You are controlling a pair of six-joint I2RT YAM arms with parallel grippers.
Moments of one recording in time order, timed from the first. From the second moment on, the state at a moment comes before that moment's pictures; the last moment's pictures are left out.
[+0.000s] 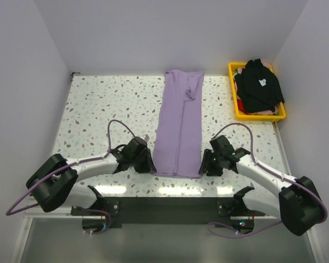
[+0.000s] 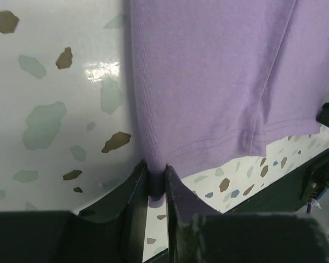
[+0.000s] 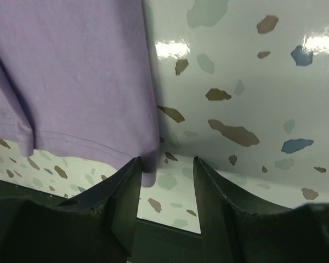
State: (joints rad) left arm -0.76 1.35 0.52 -0.14 0.15 -0.88; right arm 0.52 1.11 0.50 -0.55 -0.11 0.74
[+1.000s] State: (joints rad) left arm -0.96 1.23 0.49 -0.25 0.12 -0.96; right arm 0.52 0.84 0.47 -0.75 -0.25 0.71
